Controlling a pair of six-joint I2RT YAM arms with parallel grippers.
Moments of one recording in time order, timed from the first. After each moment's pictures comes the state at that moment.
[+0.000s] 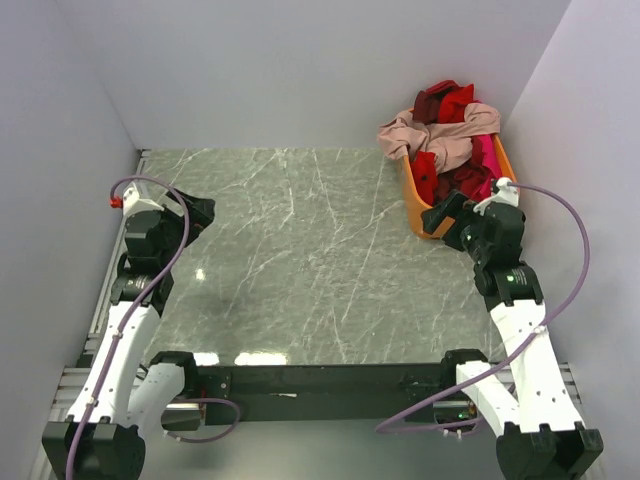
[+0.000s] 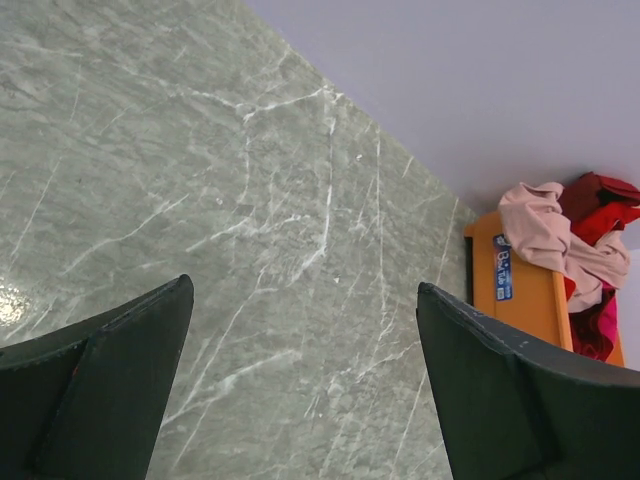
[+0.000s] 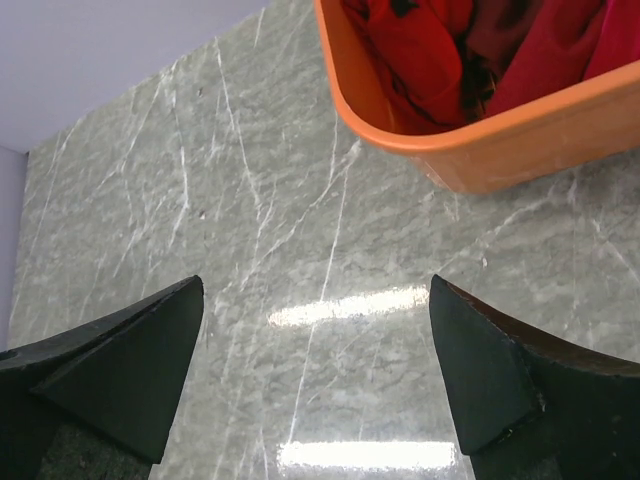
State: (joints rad) left arm -0.04 0.83 0.72 -0.15 -0.03 -0.78; right arm 0.03 0.80 0.88 -0.47 -0.06 0.51
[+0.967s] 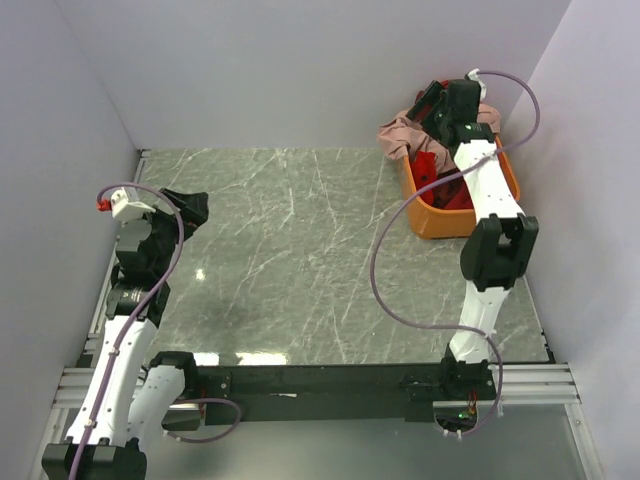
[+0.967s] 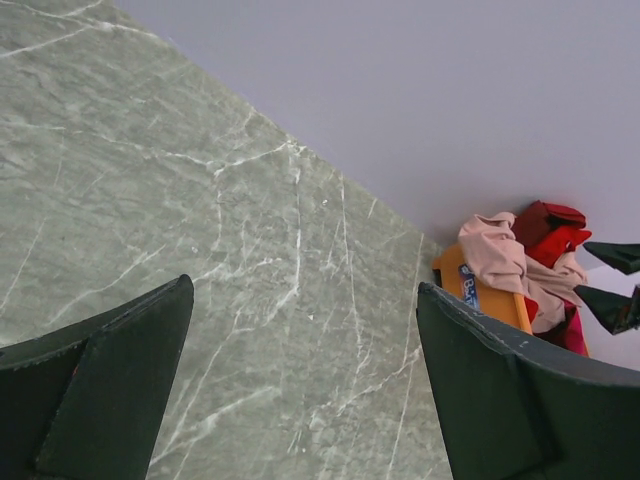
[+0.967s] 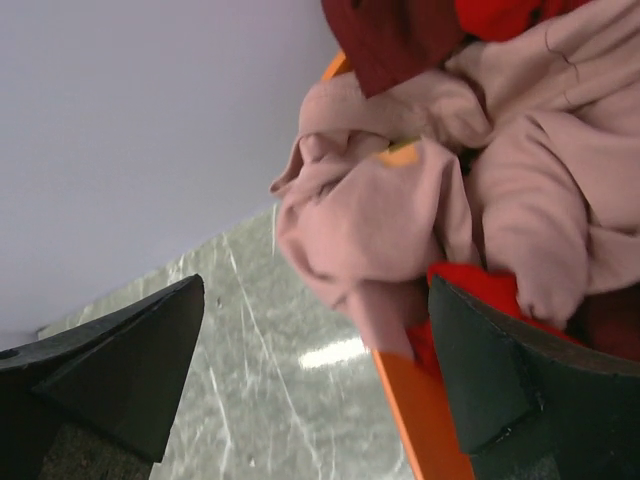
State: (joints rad) left arm -0.04 0.72 0.71 -0.08 -0.05 -0.76; right arm 0.04 1.98 1.98 -0.45 0.04 0.62
